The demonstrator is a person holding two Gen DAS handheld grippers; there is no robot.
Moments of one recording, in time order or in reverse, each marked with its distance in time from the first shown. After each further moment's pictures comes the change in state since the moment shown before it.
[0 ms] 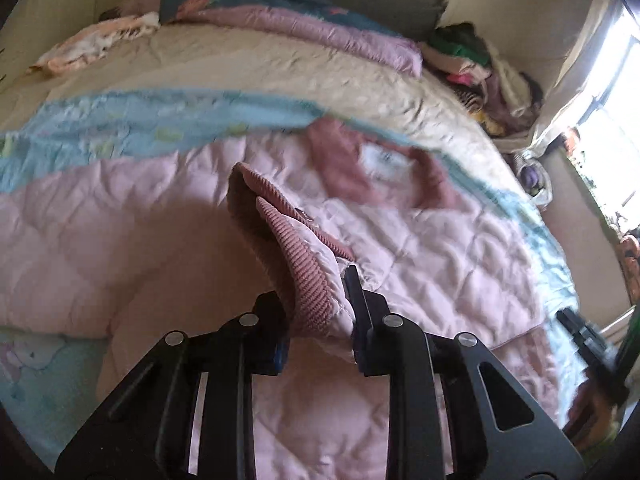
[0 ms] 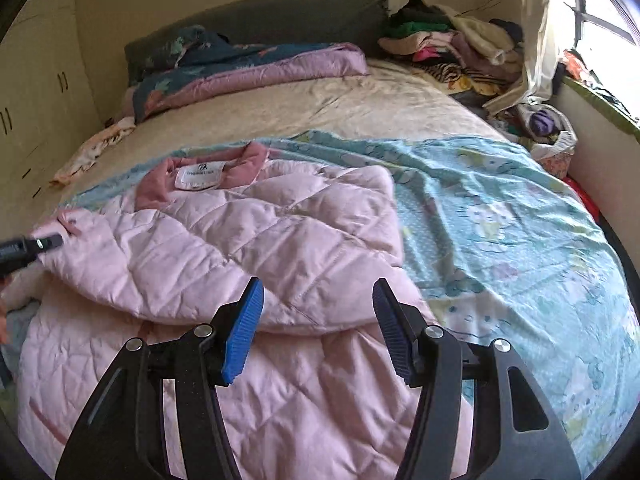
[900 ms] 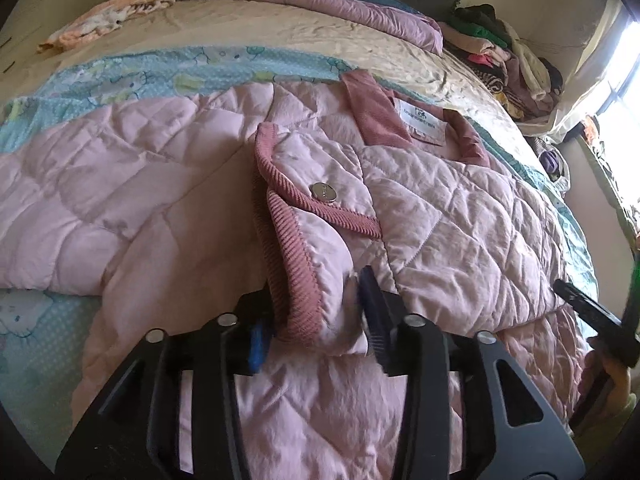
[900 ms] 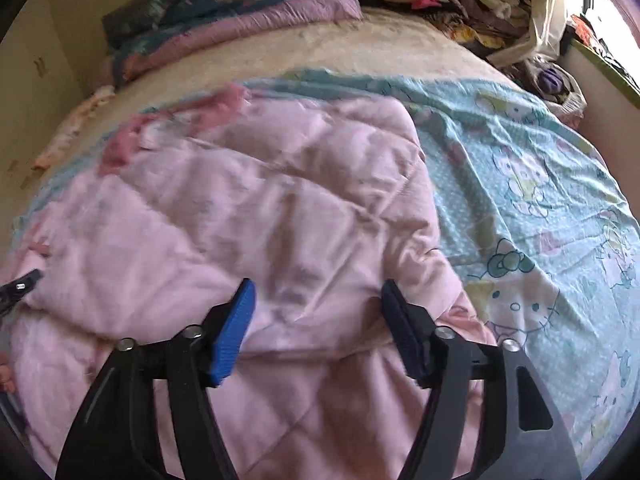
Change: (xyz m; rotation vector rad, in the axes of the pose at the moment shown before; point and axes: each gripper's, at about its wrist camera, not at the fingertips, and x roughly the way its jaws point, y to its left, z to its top) left arm 0.011 0.015 -0.028 -0.013 0.052 0.051; right arm 0.065 -0.001 -0.001 0.042 0.160 0.000
